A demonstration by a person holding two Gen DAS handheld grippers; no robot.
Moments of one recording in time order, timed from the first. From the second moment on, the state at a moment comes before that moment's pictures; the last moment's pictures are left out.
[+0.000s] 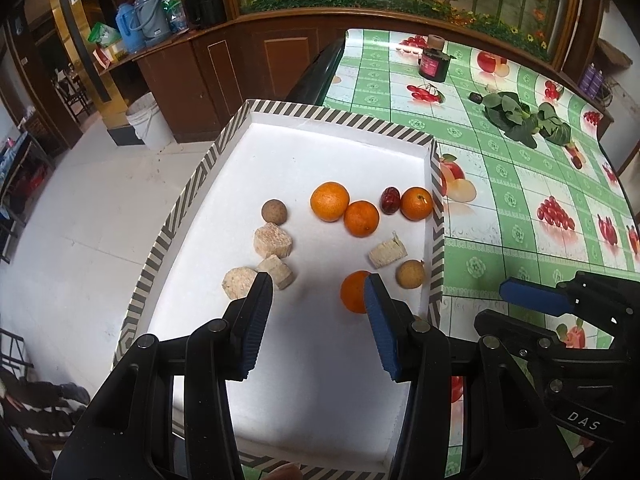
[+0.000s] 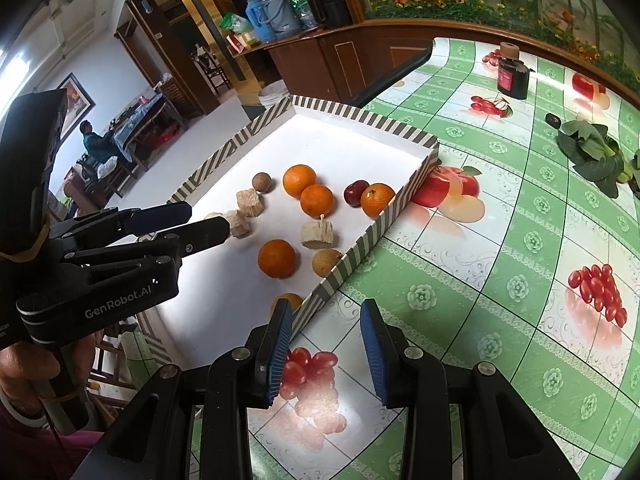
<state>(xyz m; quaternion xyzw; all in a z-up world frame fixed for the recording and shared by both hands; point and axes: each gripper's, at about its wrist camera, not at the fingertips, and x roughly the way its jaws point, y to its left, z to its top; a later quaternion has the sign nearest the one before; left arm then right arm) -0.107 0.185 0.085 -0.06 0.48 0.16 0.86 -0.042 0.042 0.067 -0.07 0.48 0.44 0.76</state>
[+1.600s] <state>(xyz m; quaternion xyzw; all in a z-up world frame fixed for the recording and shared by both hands) -0.107 0.191 0.081 -0.06 0.49 0.15 0.86 -0.039 0.052 0.061 -0.06 0.49 0.44 0.75</state>
